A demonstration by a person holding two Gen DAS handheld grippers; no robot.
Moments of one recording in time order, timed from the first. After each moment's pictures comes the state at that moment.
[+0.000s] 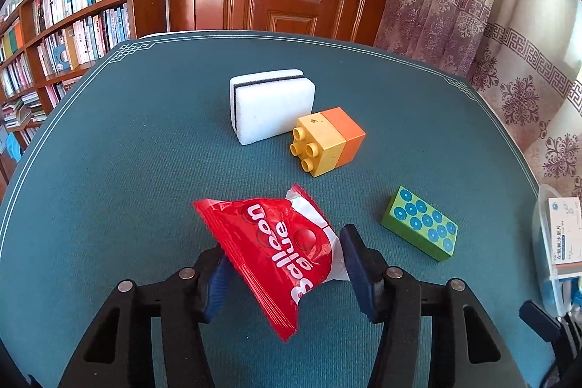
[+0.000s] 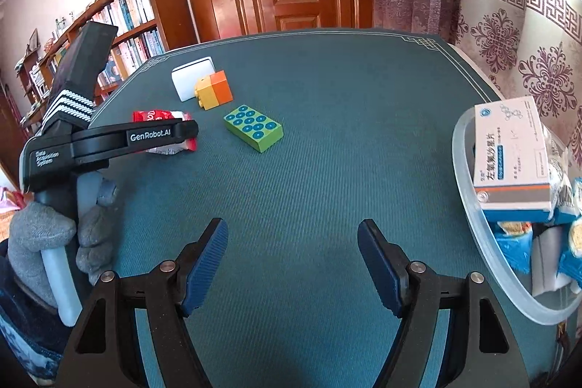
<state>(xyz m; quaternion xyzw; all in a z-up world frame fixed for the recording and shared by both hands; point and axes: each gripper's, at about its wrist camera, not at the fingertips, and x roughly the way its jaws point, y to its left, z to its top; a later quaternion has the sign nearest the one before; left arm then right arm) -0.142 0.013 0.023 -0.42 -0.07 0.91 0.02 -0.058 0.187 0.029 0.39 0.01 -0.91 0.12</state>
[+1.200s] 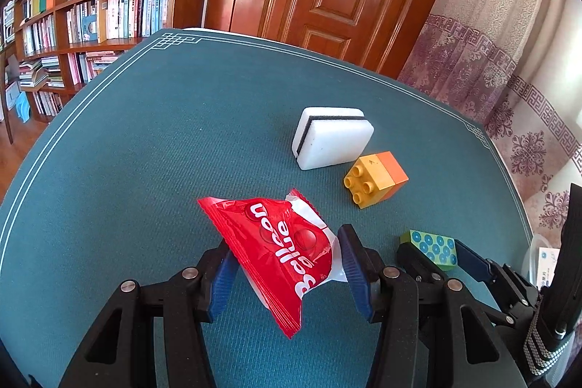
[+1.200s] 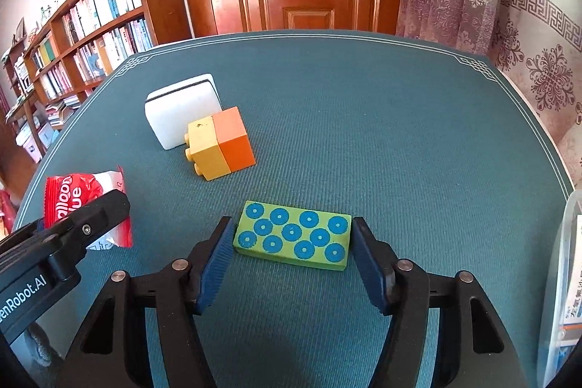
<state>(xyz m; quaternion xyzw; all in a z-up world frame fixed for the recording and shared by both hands) -0.134 -0.028 0.036 -0.40 -0.14 0.91 -0.02 -0.165 0.107 0.019 0.41 0.03 -0.91 0.10</state>
